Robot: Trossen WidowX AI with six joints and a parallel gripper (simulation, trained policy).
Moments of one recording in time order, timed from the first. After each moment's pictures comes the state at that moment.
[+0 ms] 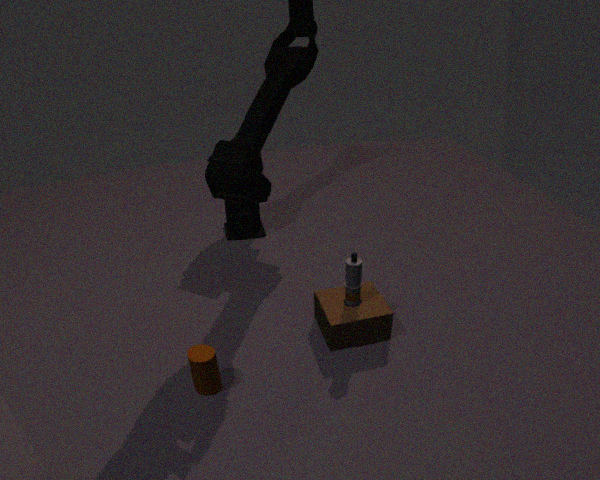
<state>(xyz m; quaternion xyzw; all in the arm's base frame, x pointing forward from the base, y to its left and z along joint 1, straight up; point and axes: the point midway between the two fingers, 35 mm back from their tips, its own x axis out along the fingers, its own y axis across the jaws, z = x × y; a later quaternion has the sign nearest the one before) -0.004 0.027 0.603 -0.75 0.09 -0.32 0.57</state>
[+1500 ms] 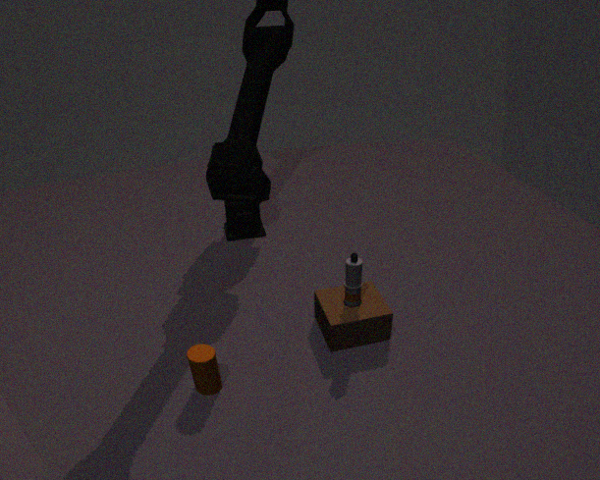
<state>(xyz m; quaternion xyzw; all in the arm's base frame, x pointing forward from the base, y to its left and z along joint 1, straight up) 0.109 -0.042 0.532 -0.71 0.19 -0.09 0.67</state>
